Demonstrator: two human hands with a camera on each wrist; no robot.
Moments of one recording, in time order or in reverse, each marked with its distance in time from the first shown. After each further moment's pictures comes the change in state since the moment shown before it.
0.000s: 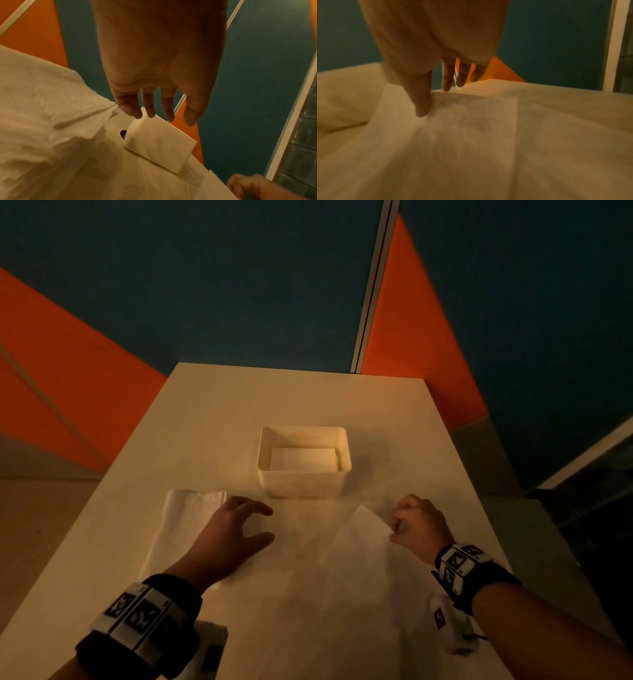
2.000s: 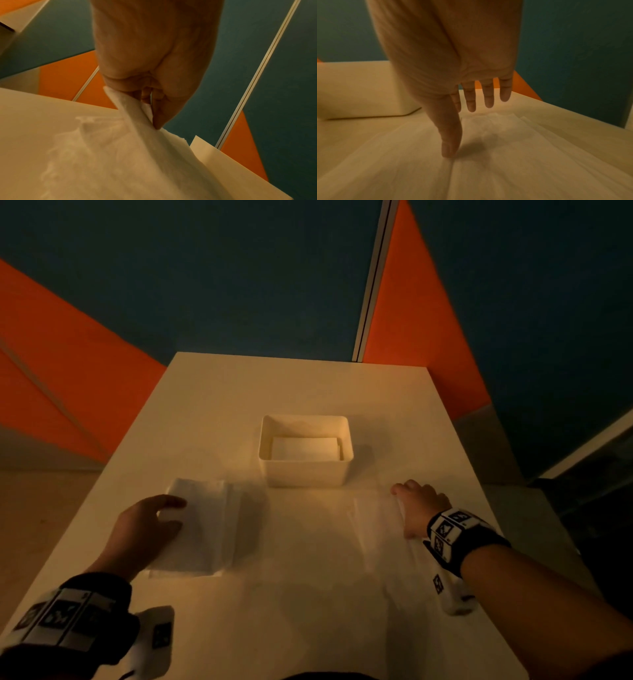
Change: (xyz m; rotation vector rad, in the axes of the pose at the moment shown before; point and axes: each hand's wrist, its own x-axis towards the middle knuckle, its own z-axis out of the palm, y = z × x) left_hand -0.020 -0.070 -0.048 0.007 0.273 -0.379; right_hand 0.020 -0.012 -0.012 -0.342 -0.301 0.138
